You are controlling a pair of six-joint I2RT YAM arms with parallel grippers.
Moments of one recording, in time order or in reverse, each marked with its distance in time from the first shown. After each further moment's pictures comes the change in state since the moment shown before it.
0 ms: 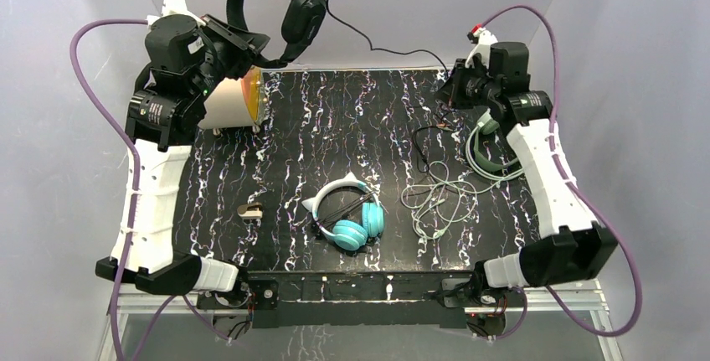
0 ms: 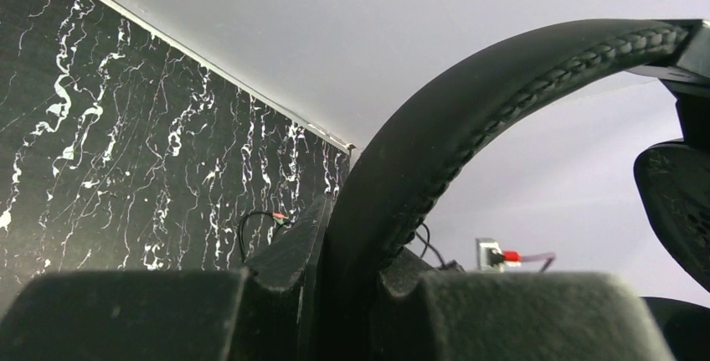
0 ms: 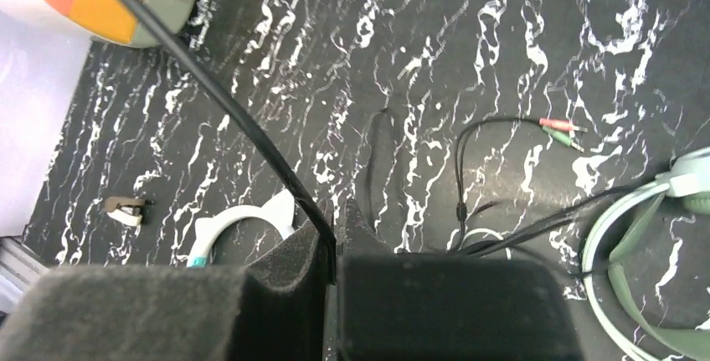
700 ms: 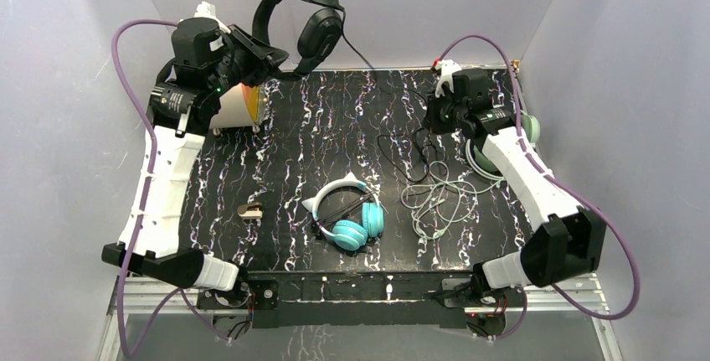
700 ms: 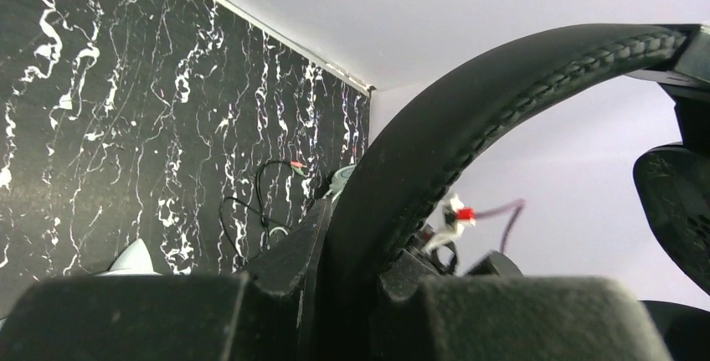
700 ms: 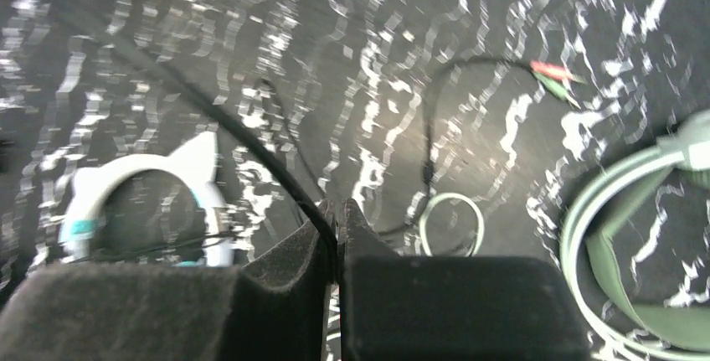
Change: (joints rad) left arm 0.000 0.034 -0.082 0.004 0.126 0.034; right arm 0.157 -0.037 -0.200 0.080 0.157 -0.150
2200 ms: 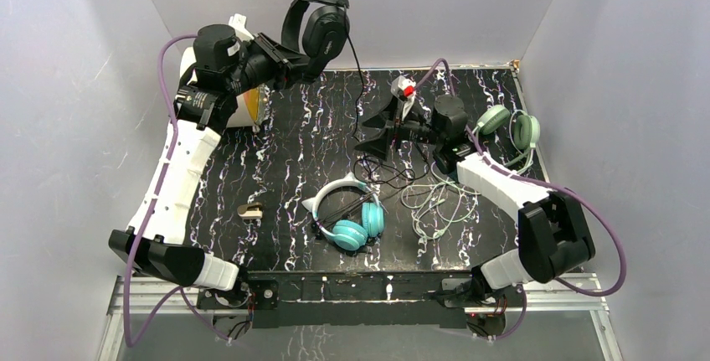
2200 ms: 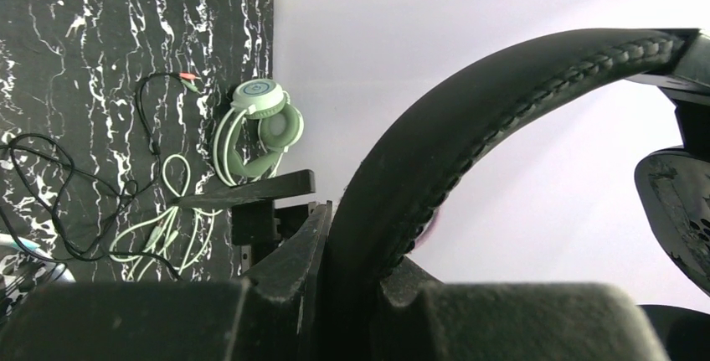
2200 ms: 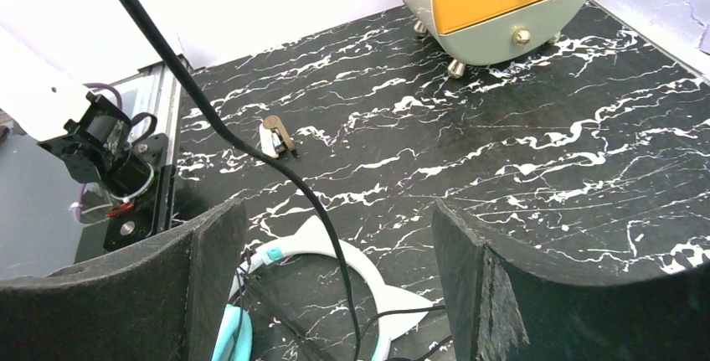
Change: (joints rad) left arm 0.000 0.012 -0.209 0.257 0.335 -0.225; right arm 0.139 0.056 -0.399 1.084 -0.686 0.107
